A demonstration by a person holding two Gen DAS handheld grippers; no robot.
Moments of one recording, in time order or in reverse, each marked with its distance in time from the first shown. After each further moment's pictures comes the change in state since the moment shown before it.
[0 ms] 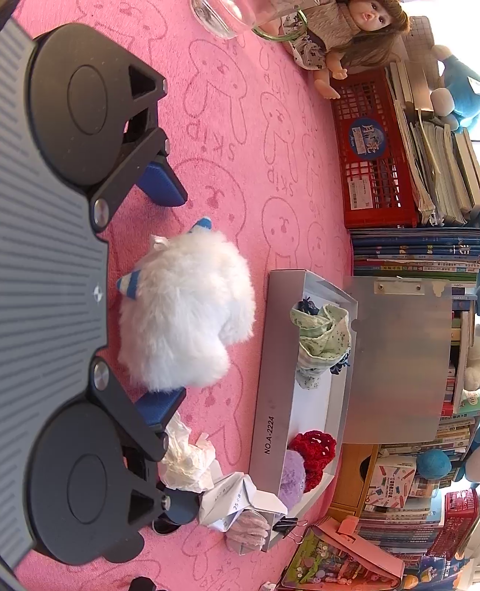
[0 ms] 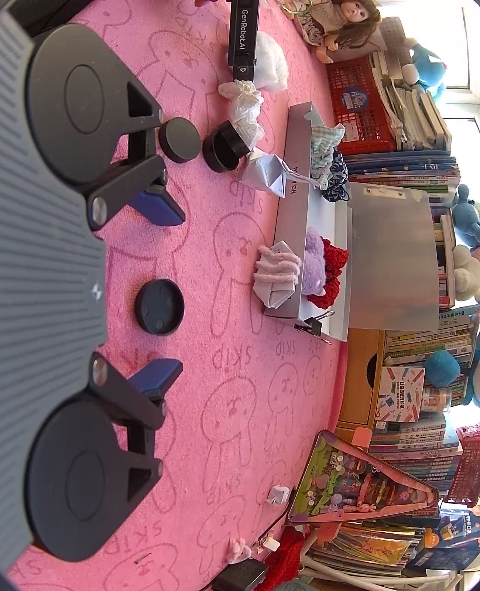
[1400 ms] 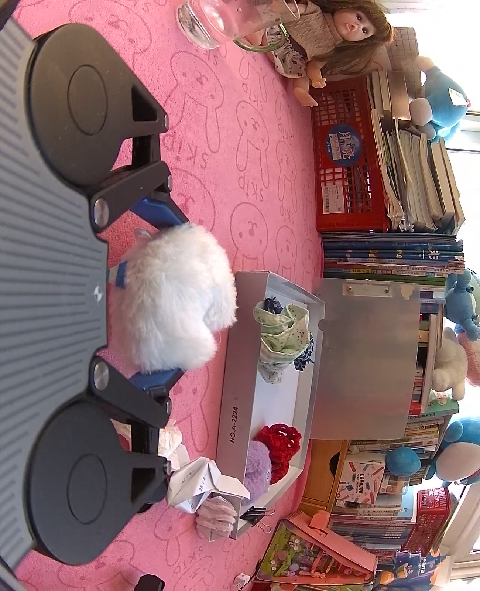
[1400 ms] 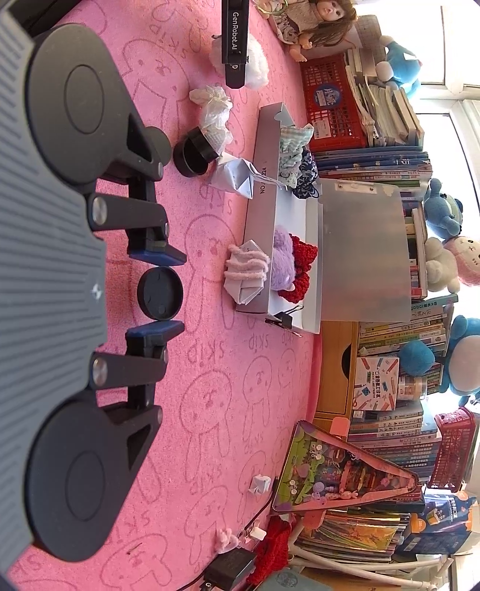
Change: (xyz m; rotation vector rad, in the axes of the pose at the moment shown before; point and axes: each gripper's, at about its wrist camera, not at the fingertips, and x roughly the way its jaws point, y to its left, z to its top) left arm -0.023 0.002 0.010 -0.024 -0.089 -0.009; right arm -0.012 0.000 0.009 0.036 -0.079 -0.015
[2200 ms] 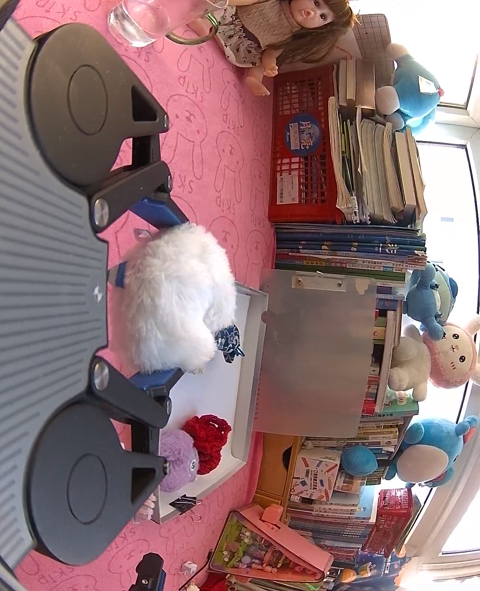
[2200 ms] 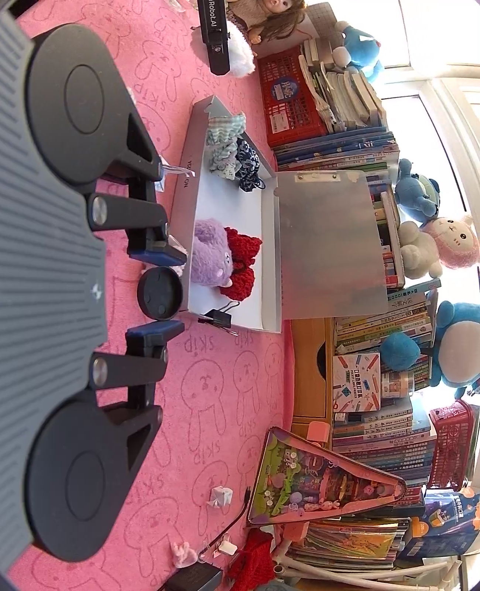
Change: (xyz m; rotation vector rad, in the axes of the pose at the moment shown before) left arm 0.002 0.001 0.077 -0.025 -0.051 -0.042; right arm 0.028 -0.022 0.077 0.104 -0.004 0.049
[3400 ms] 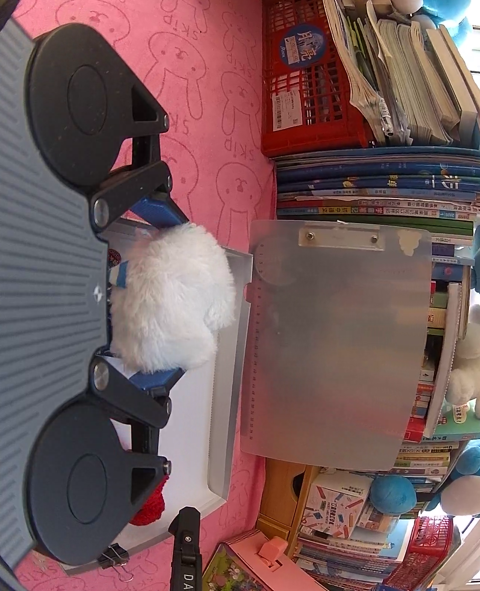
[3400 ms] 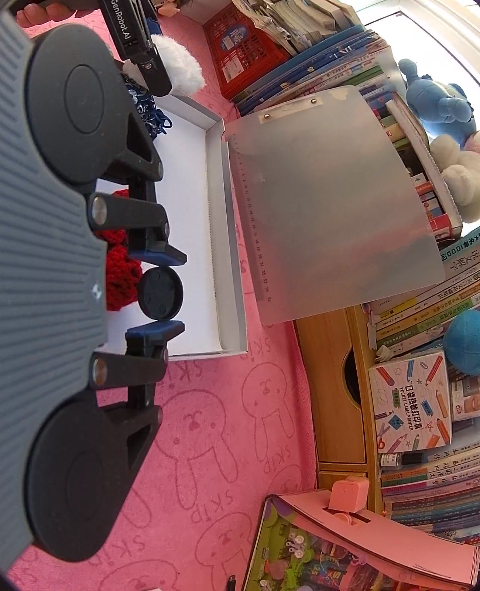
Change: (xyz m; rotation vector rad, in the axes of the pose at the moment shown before) left arm 0.189 -0.021 0.073 0.033 0.174 -0.072; right arm 0.190 -0.015 0.094 0.159 0.220 -0.001
